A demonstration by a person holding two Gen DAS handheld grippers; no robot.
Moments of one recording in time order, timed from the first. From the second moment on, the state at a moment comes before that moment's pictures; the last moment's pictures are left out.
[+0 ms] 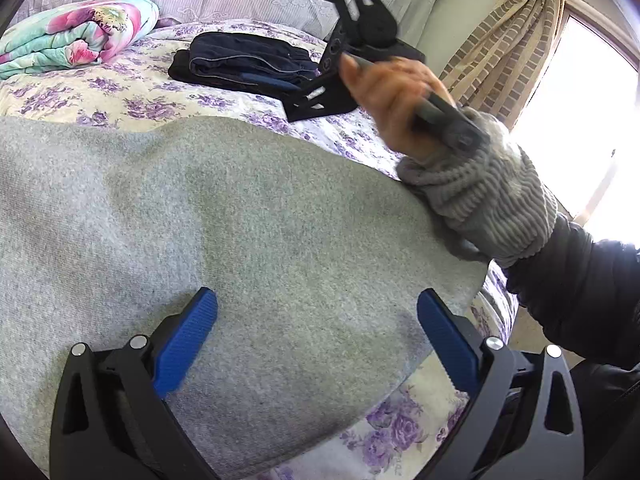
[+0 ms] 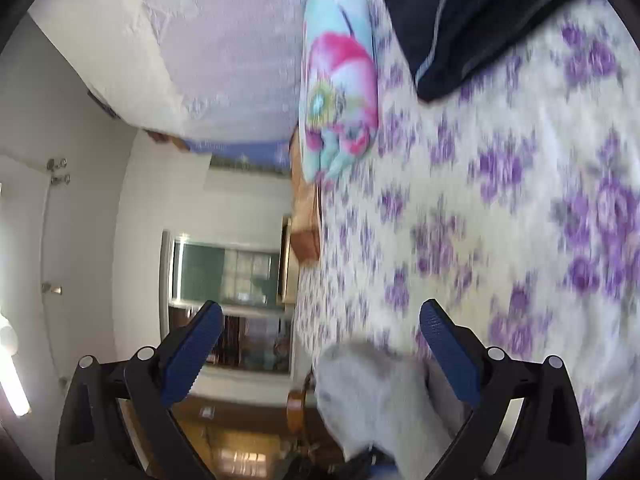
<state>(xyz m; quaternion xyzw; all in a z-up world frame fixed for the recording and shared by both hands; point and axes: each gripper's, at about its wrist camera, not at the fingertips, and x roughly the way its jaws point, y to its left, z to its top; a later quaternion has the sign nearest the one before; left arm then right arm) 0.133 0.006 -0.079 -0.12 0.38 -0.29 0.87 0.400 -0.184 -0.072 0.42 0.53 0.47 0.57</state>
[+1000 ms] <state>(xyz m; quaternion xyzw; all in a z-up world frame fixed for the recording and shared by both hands) 0.136 0.012 -0.080 -0.14 0.37 -0.30 0.87 0.328 -0.103 -0.059 0.14 0.61 0.59 0.51</state>
